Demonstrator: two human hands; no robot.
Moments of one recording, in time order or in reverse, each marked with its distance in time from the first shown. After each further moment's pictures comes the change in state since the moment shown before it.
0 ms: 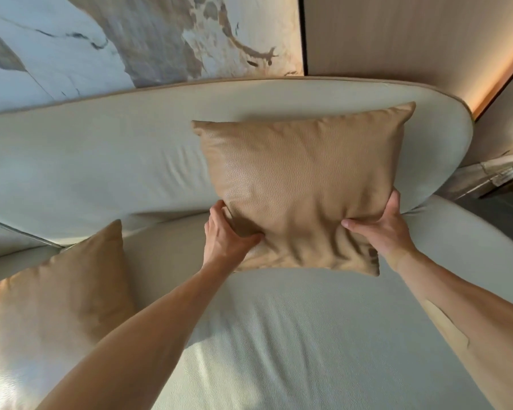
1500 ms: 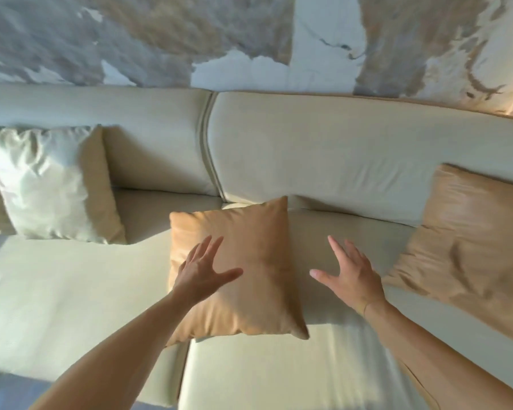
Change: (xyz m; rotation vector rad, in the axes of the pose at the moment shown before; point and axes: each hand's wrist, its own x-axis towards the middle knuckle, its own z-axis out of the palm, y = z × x) left_hand -0.127 -0.246 -0.351 0.411 -0.053 -0.274; right_hand -0.226 -0.112 0.300 -0.746 -0.544 -0.359
